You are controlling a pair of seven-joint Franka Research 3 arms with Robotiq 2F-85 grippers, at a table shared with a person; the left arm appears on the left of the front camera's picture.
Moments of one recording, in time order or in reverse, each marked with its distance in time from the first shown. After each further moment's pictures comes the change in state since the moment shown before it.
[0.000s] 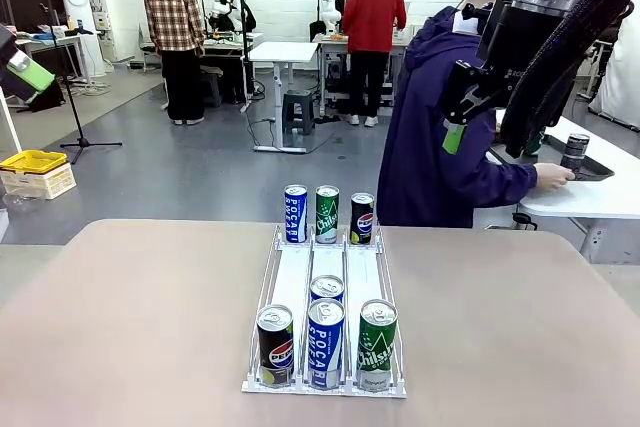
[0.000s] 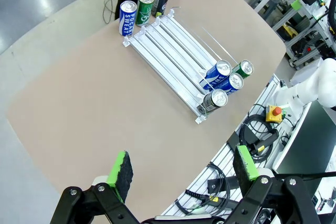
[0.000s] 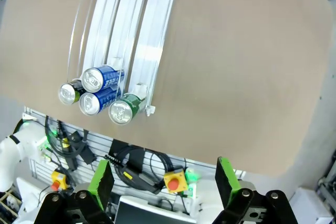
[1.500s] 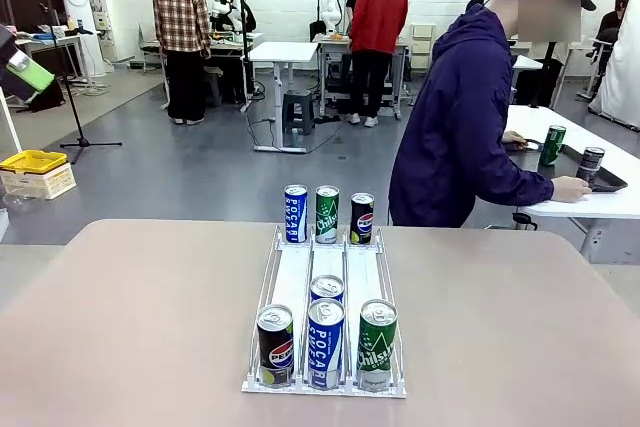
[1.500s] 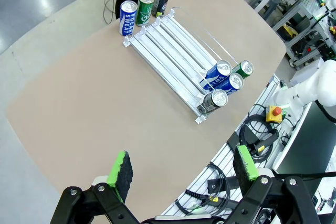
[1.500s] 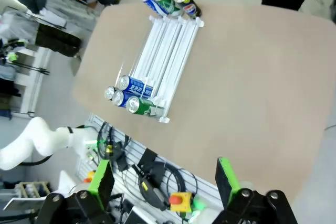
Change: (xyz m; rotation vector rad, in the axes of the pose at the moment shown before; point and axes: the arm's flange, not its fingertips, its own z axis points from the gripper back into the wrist) left arm 0.000 0.000 0.000 0.001 0.000 0.001; right arm -0.133 -0.263 0.060 0.484 -0.345 0.036
